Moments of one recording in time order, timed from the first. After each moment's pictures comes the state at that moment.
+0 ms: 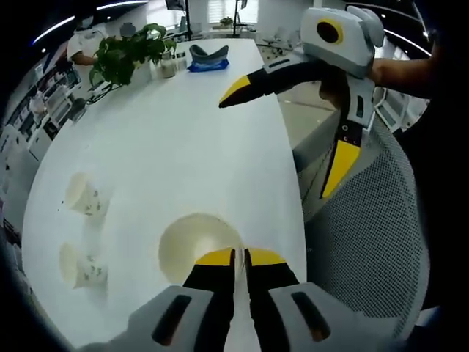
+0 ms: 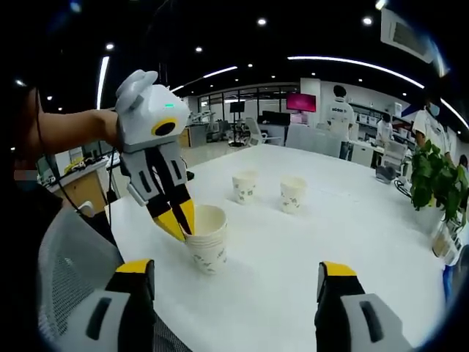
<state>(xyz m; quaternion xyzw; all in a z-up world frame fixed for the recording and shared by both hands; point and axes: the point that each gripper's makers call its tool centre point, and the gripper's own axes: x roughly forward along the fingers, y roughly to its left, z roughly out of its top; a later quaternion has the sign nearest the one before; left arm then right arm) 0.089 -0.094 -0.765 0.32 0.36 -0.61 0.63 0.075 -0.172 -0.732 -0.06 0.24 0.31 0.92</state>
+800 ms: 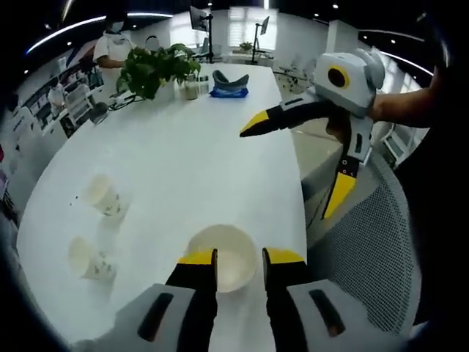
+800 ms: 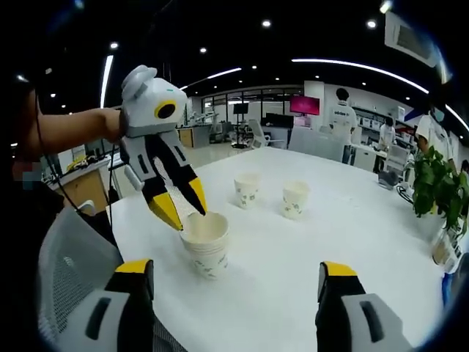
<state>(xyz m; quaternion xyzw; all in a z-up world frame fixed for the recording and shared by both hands) 0.111 -0.087 -0.726 0.24 0.32 -0.60 0.70 0.079 -0.167 -0.724 -0.07 0.23 0.32 0.92</state>
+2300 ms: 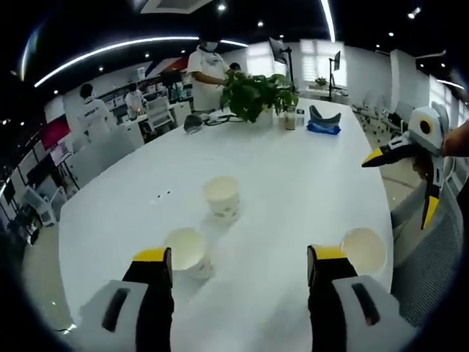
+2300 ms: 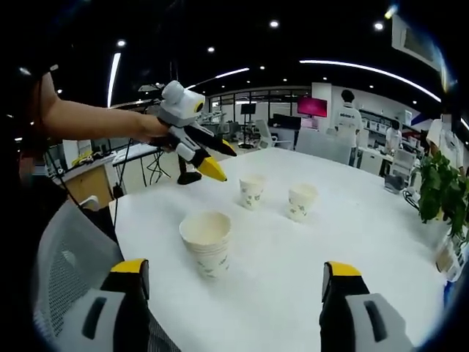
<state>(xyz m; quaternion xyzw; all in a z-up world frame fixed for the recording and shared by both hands) 0.265 -0.013 -0.717 0.18 0.23 -0.43 0.85 0.085 -0.164 -0.732 -0.08 0.23 0.34 0.91</state>
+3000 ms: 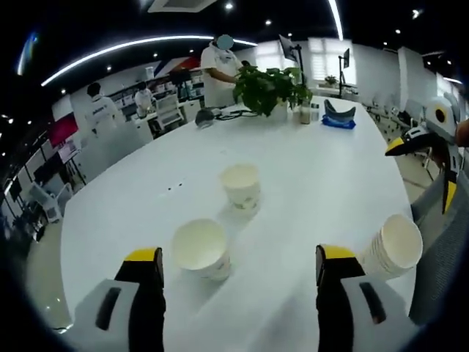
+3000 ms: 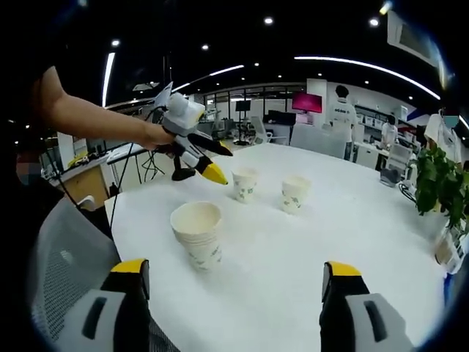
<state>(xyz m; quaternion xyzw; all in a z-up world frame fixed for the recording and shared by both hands) 0.290 -0.011 -0.742 0.18 0.23 -0.41 0.86 0.088 -0.174 -0.741 -0.07 0.24 0.33 0.91</state>
